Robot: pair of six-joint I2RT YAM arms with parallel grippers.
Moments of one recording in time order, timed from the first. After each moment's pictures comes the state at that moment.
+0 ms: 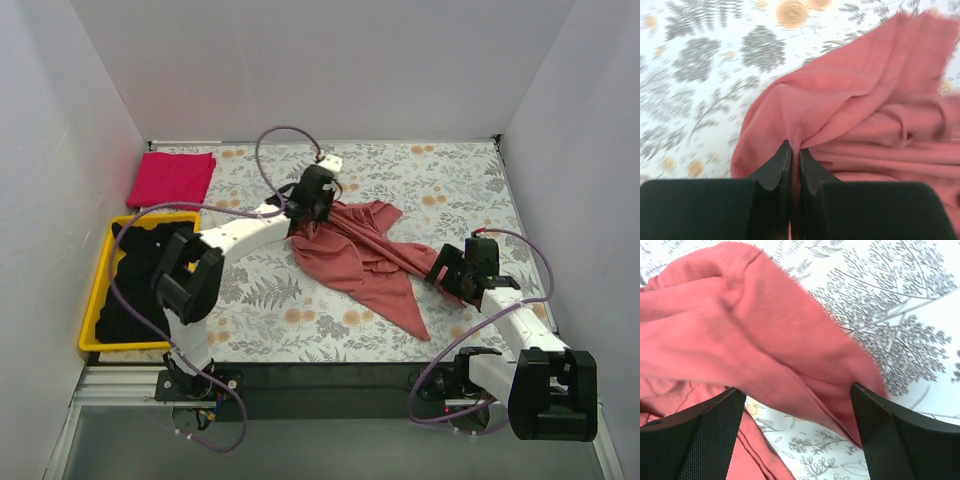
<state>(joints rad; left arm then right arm) -0.73 1.97 1.46 -0.18 -0.30 -0.10 0.02 1.04 0.44 -0.34 -0.01 0.48</state>
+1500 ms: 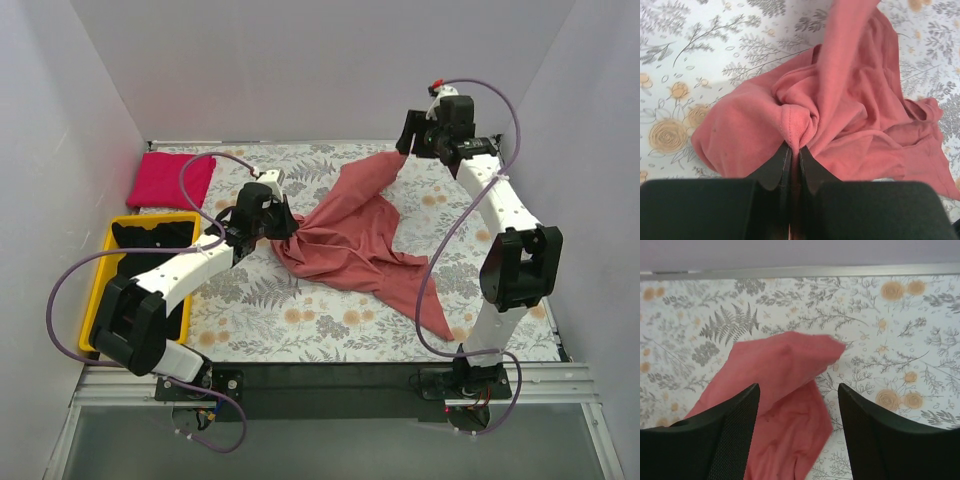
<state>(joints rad) -0.51 1.44 0.95 -0.07 0.06 -0.43 0.17 1.82 1.75 -0.41 -0.14 0.23</state>
